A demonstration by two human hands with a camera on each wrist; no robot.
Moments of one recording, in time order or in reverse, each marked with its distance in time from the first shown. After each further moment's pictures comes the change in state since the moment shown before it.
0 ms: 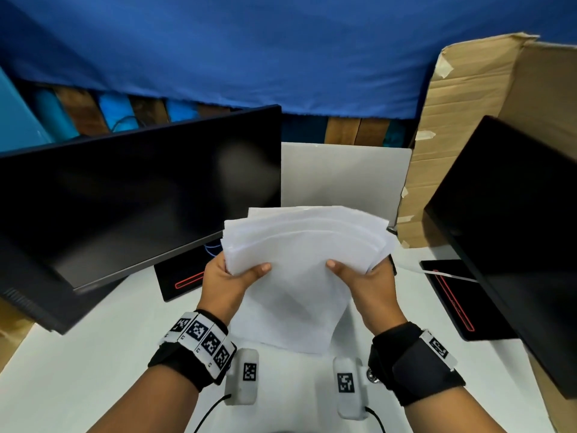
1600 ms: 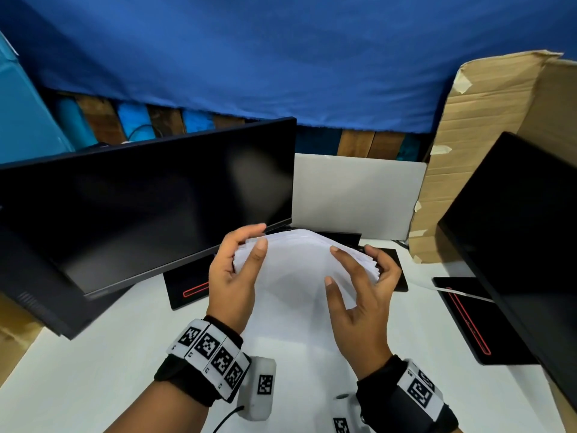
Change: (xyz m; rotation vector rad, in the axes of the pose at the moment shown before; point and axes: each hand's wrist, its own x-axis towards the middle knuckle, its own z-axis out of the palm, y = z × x) left_hand -0.006 0.042 0.016 0.154 0.112 0.355; right_hand -0.023 0.006 0.034 -0.592 0.097 -0.618
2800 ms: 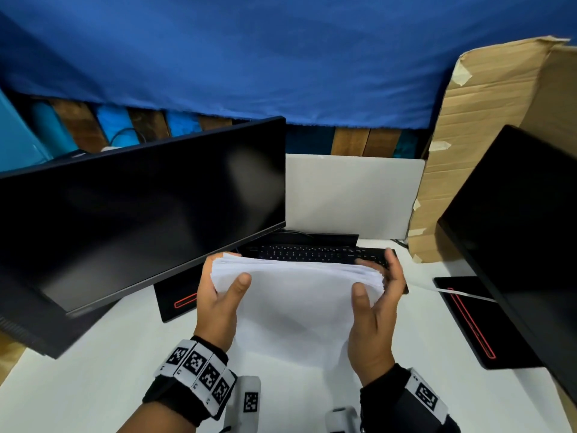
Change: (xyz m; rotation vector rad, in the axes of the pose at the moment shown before) left_hand 0.009 -0.044 -0.006 -0.273 -0.063 -0.131; right_hand 0.009 0.025 0.003 0.543 0.146 0.278
